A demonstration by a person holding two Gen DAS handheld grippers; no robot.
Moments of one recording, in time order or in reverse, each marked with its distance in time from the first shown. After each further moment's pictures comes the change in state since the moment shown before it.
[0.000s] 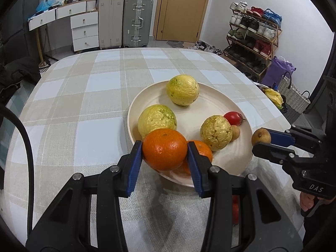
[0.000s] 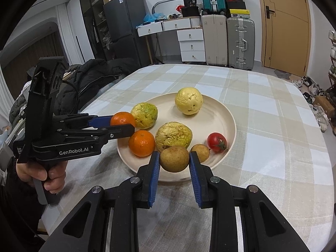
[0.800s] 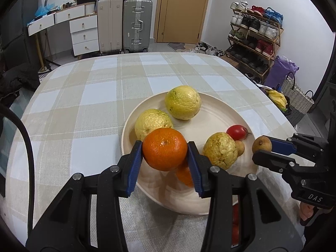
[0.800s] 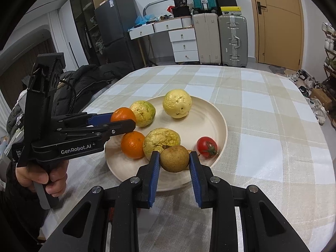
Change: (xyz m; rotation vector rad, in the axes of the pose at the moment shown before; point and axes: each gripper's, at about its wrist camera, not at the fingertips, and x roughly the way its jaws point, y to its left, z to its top) left arm 0.020 -0.008 0.026 0.018 -0.009 0.023; right arm 0.005 -0.012 0.005 0.058 -0.014 -0.022
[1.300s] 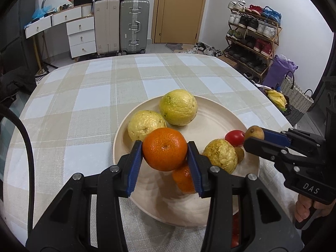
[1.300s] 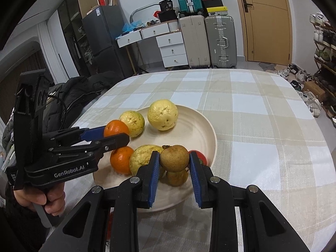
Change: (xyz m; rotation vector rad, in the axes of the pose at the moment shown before) left arm 0.012 -0.007 0.007 0.012 -0.004 -0.008; right arm 0.015 -0.015 0.016 0.079 -0.033 -0.041
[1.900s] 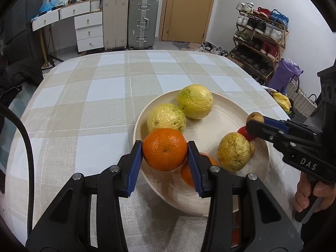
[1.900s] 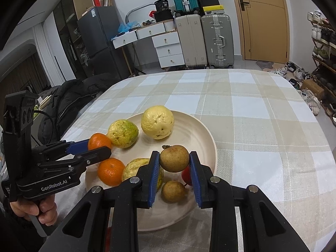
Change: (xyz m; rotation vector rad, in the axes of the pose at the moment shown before) left arm -0.008 0.023 -0.010 -0.043 0.011 0.028; right arm 0.021 -0.007 0.015 0.017 0.004 -0.014
